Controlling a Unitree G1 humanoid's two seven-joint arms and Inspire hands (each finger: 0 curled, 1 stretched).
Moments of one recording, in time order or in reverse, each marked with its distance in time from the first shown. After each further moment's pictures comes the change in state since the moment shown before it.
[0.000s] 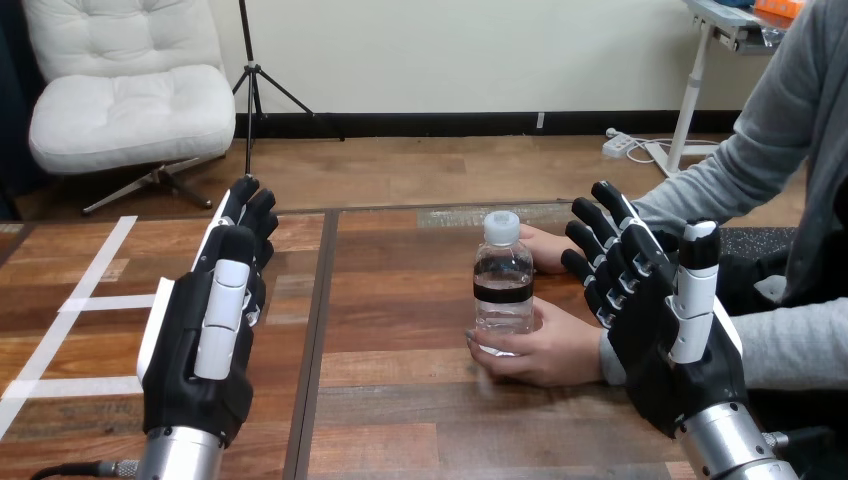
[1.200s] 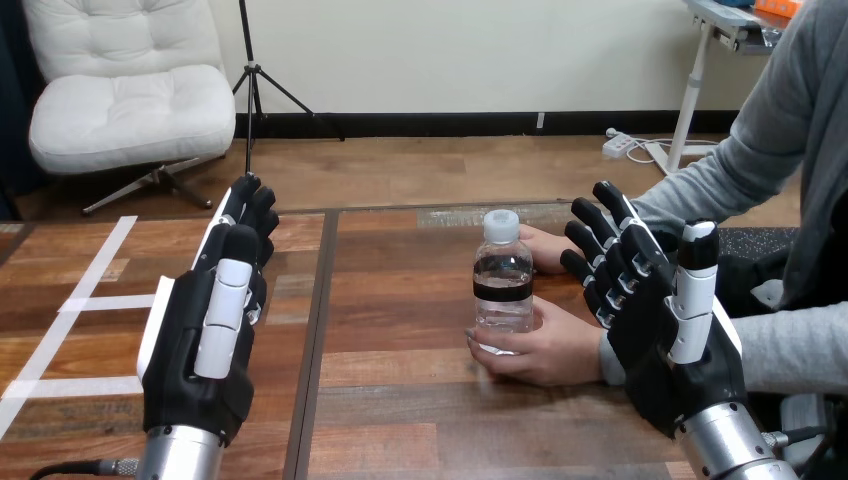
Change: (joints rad) left arm -0.003 -0.001 0.002 0.000 -0.008 0.000 -0.007; right arm 0.000 0.000 0.000 0.000 -0.003 0.000 0.004
